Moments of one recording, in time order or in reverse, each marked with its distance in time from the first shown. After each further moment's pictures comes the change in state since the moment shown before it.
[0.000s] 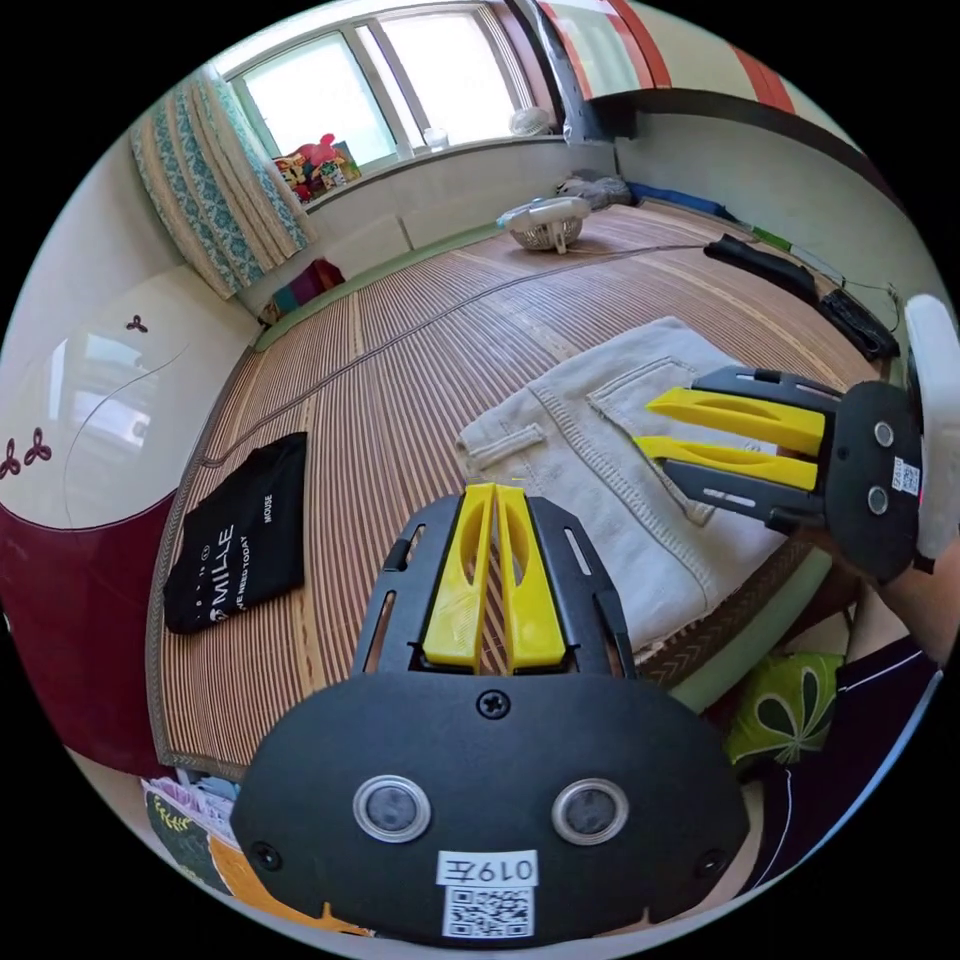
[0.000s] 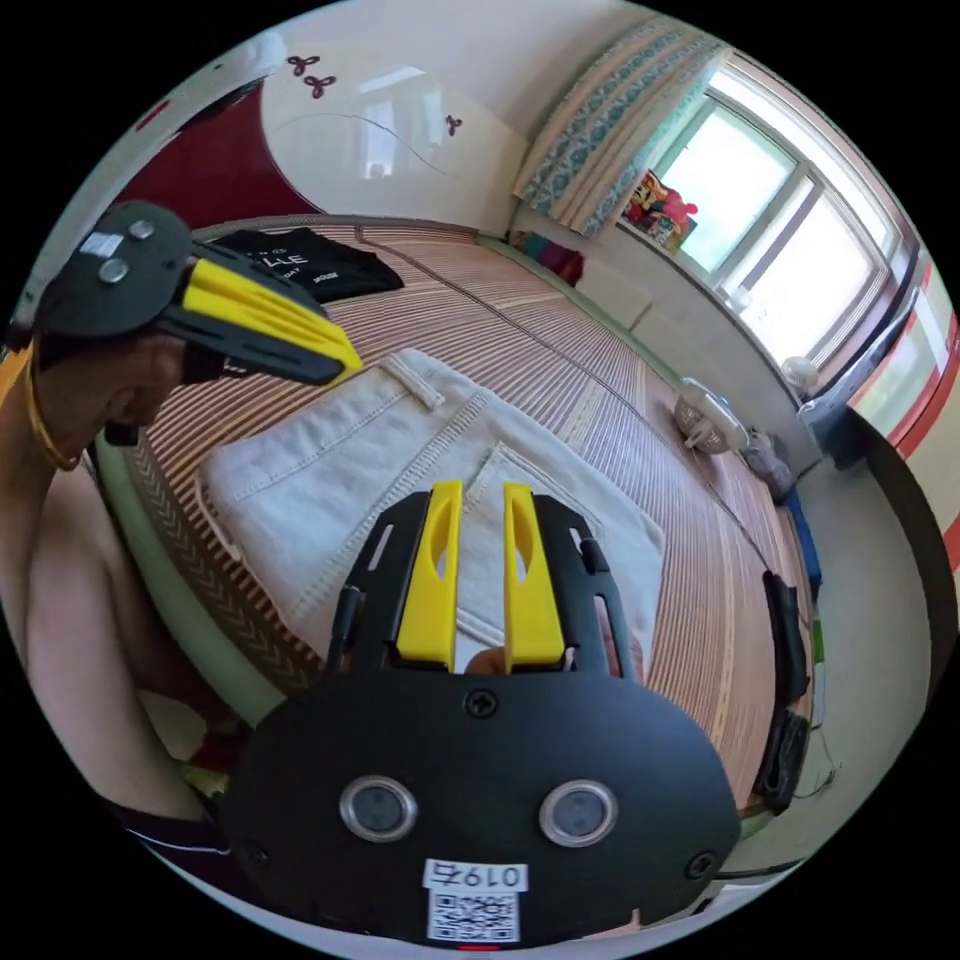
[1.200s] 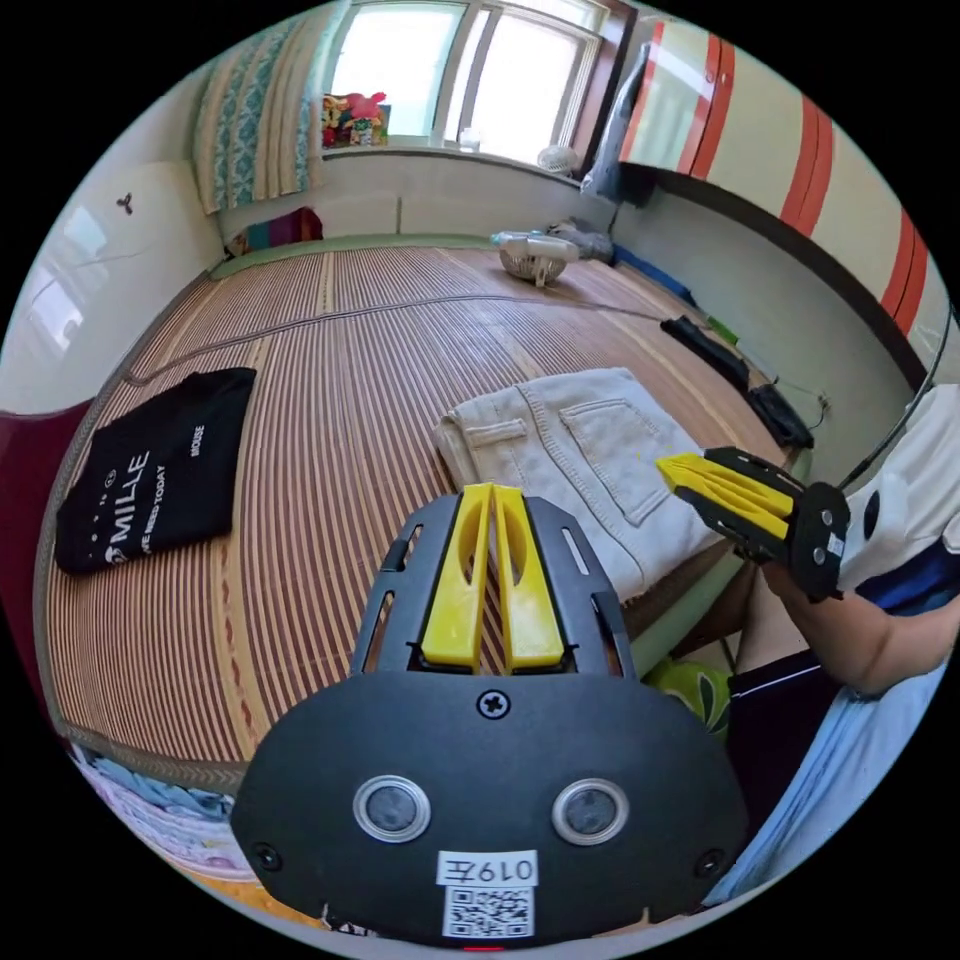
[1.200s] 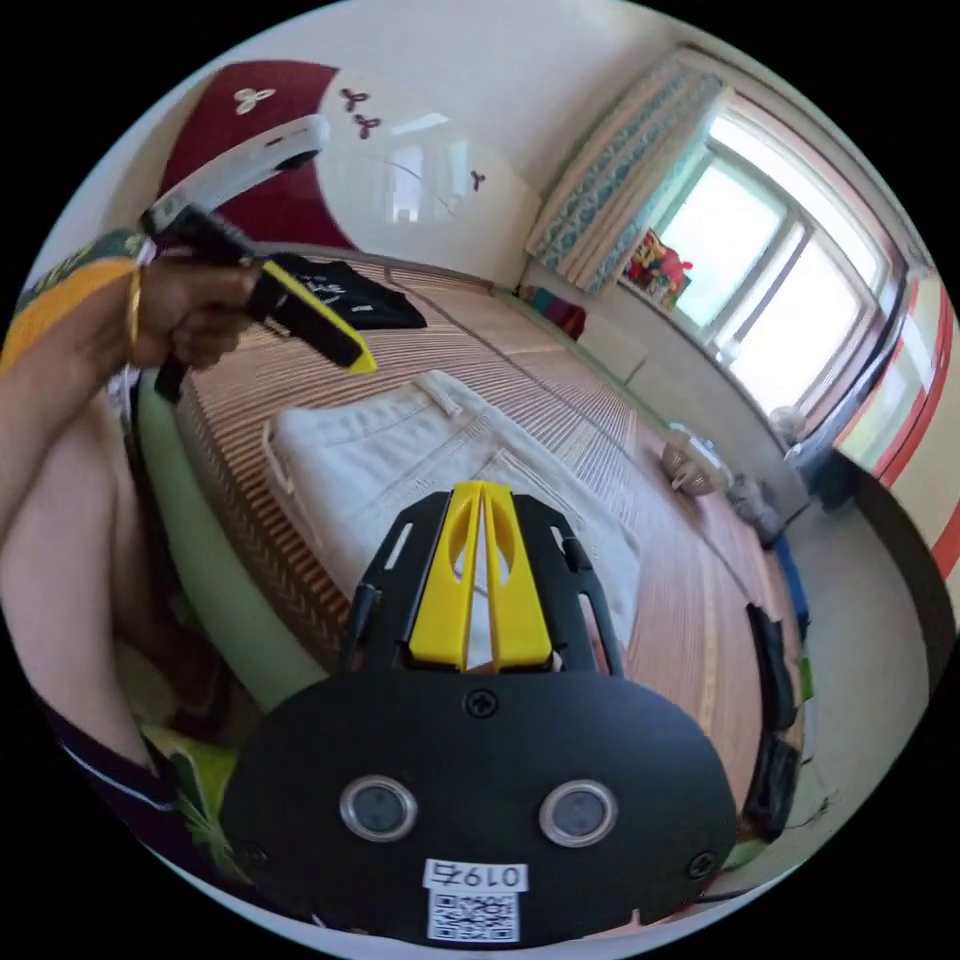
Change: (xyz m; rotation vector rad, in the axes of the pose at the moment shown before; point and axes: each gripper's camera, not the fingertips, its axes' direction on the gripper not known) left arm -0.128 0.092 -0.014 0.078 0.379 -0.209; right arm 0.057 -0.033 -0.222 0.196 0.061 -0.147
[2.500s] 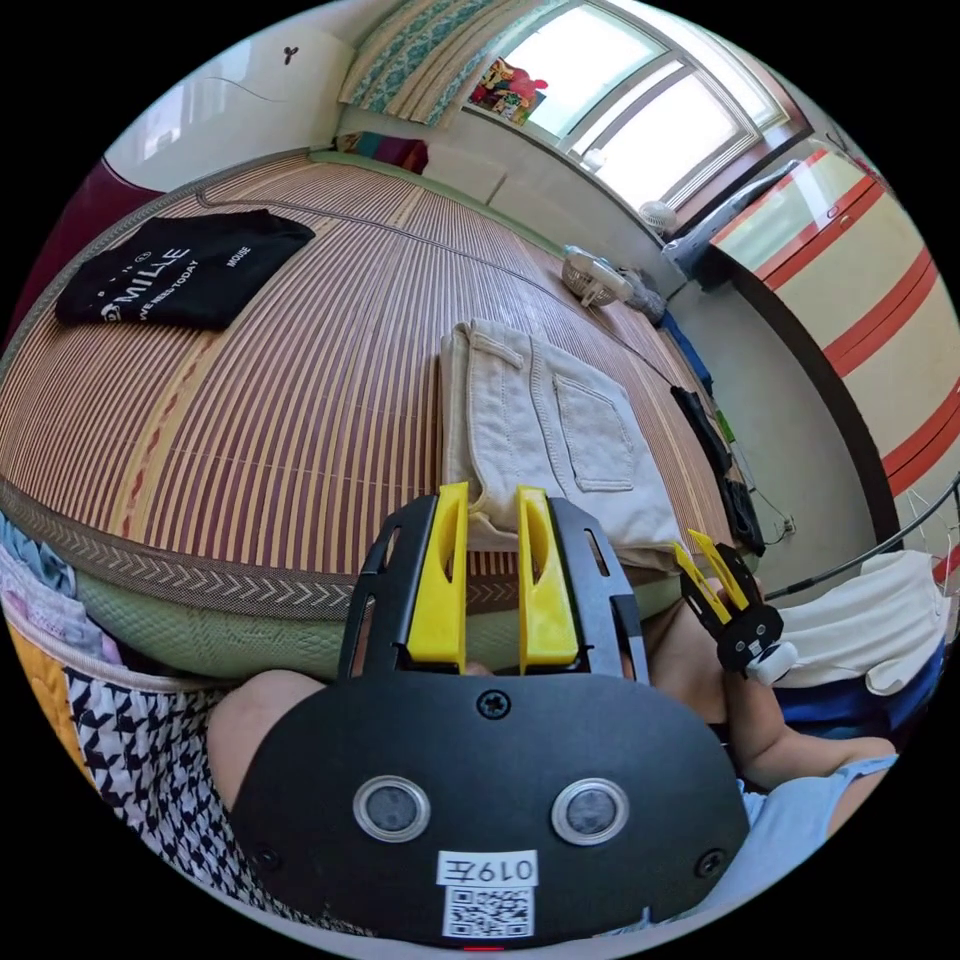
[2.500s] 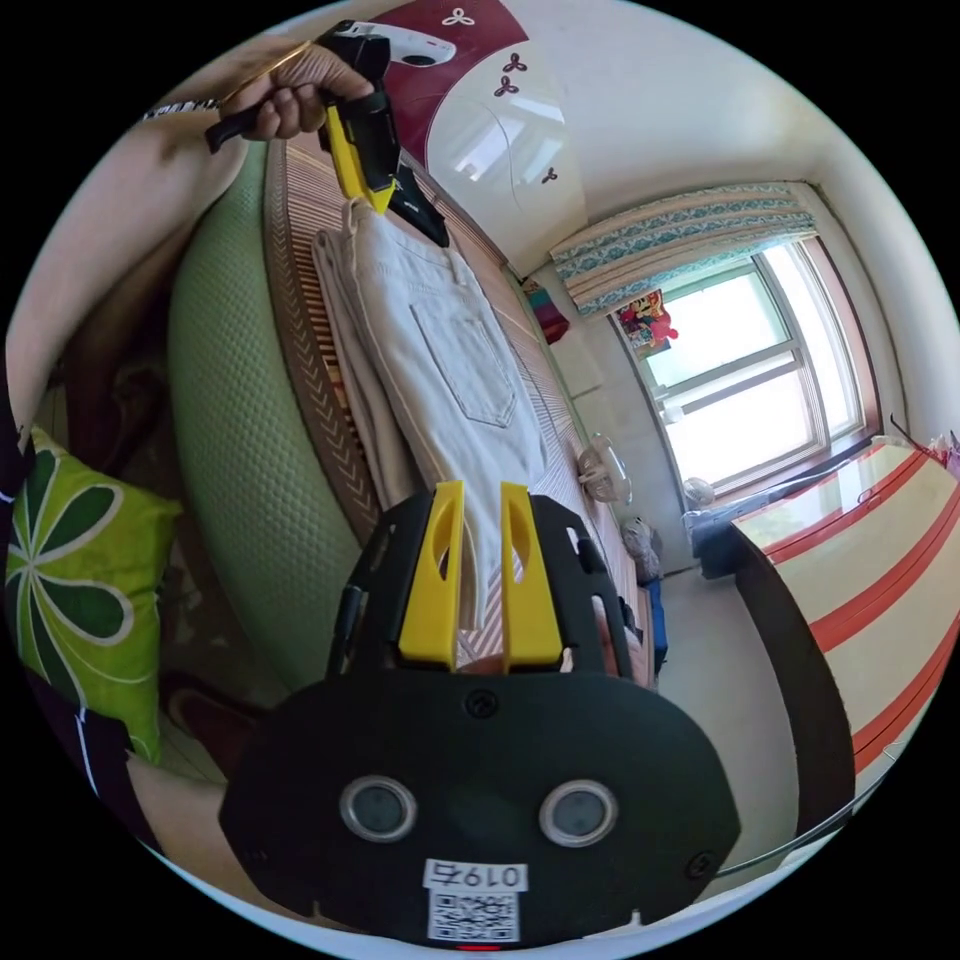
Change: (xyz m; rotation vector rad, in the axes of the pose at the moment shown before) left arm -0.061 0.078 -0.007 -0.023 0.105 -0.408; right arm 0.034 0.065 -0.140 -0.074 0.280 -0.344
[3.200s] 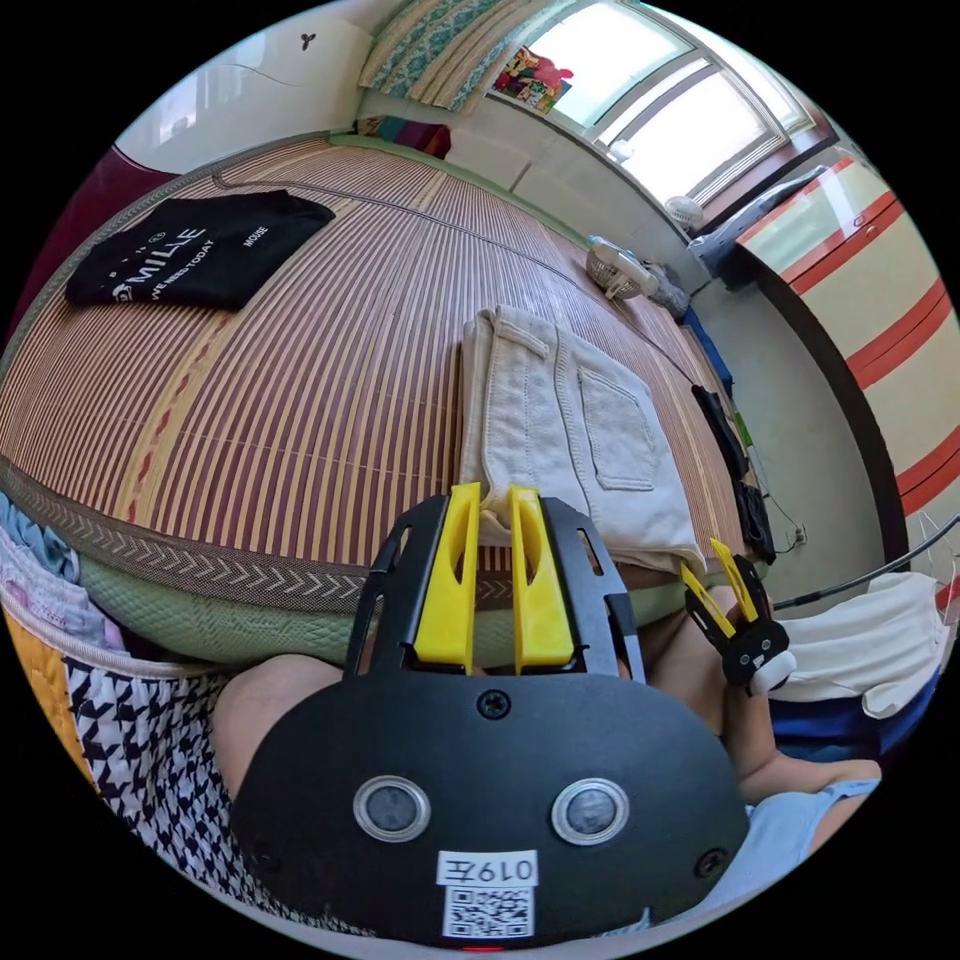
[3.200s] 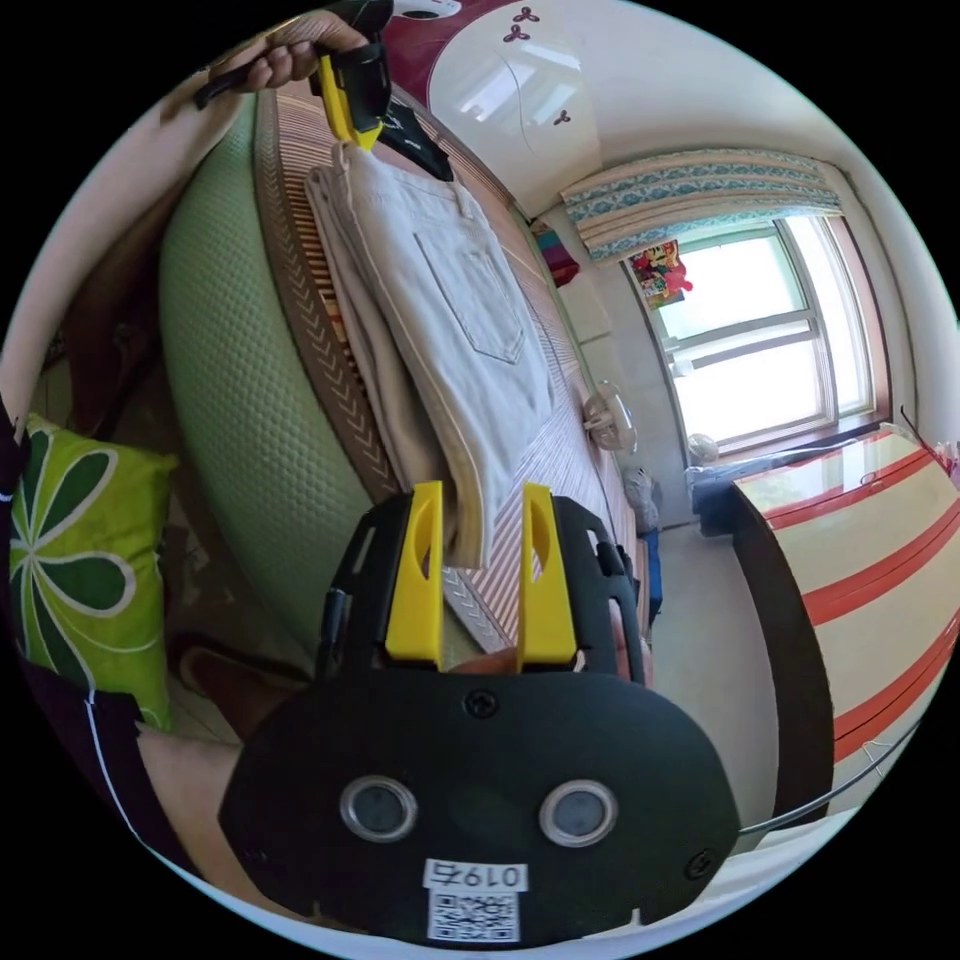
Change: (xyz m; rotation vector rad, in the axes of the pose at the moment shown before) left arm 0.011 0.008 0.022 -0.029 -0.023 -0.059; right arm 0.011 -0.033 -0.009 -0.193 0.005 -0.004
